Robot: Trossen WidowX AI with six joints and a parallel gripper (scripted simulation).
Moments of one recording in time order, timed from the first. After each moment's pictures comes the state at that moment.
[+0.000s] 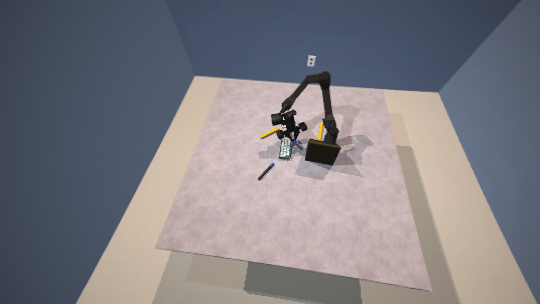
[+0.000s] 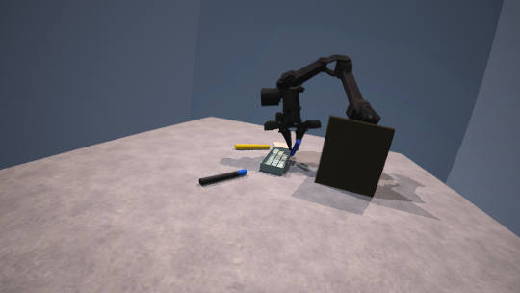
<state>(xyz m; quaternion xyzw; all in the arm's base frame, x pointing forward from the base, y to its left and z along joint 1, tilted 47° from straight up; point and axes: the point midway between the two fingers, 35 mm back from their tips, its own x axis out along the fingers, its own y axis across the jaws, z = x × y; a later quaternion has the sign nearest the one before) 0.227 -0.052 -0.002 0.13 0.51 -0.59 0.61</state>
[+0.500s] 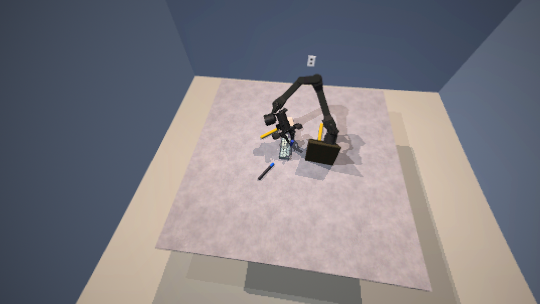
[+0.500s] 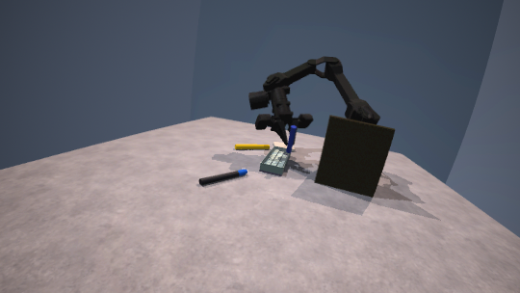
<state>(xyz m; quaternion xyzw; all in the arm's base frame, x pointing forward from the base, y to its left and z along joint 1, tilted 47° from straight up) 0.241 -0.008 -0.014 0.21 0.67 -0.52 0.49</state>
